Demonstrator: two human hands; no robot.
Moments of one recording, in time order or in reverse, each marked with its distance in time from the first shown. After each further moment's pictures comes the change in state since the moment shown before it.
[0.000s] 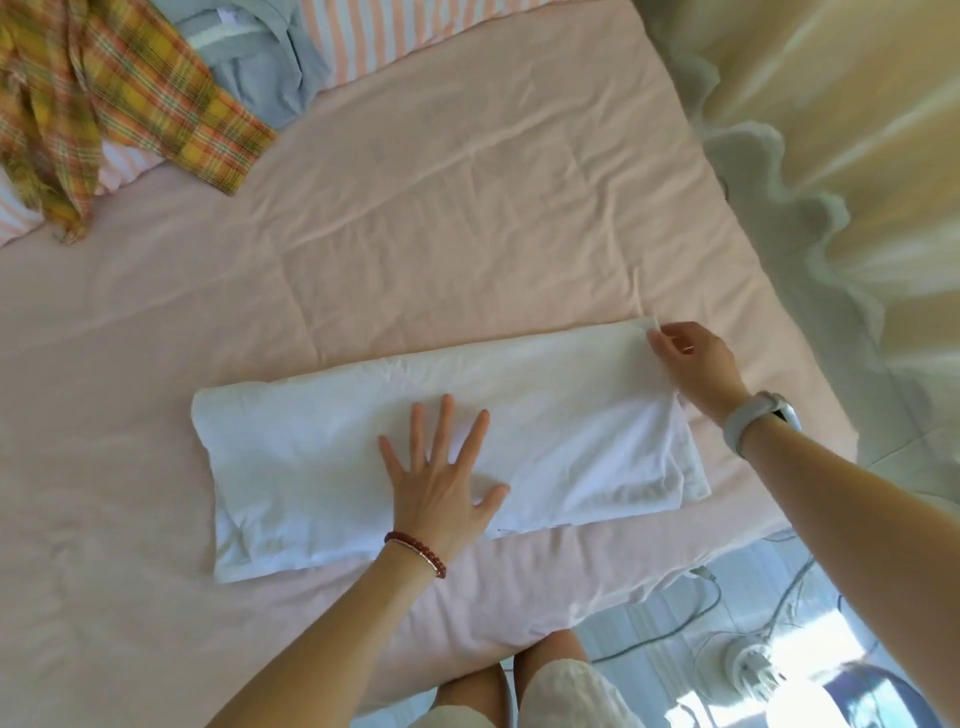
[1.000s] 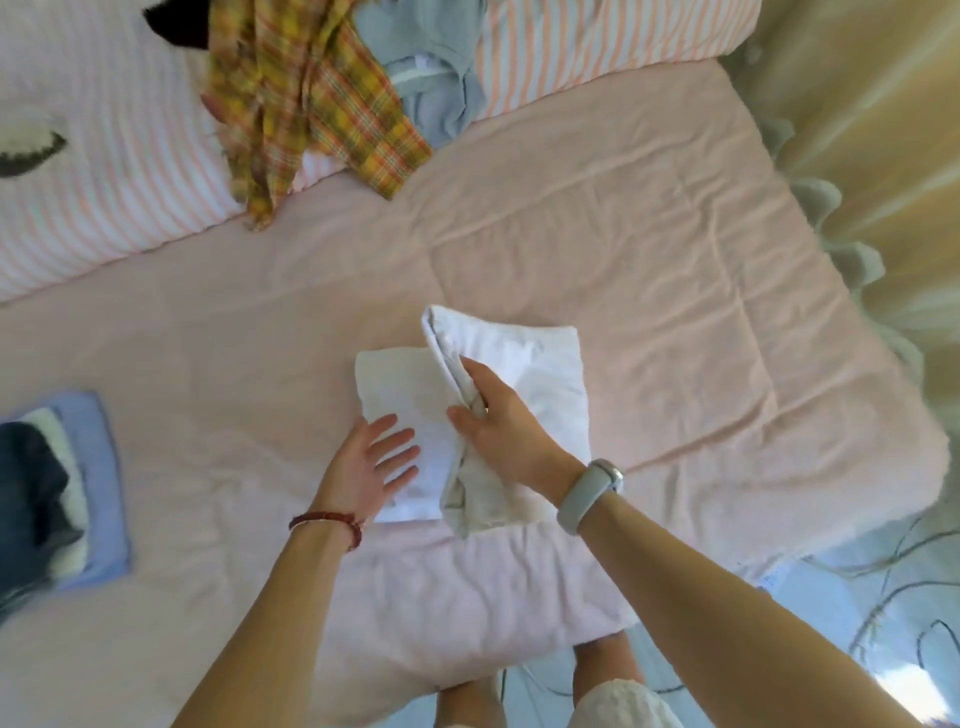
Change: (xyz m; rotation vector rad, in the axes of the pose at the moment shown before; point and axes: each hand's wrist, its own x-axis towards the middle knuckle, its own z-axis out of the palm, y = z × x) left_hand -0.083 -0.183 -0.064 -1.961 -0.038 -0.741; right_hand -0.202 -0.185 0.185 0.304 -0.495 -0.449
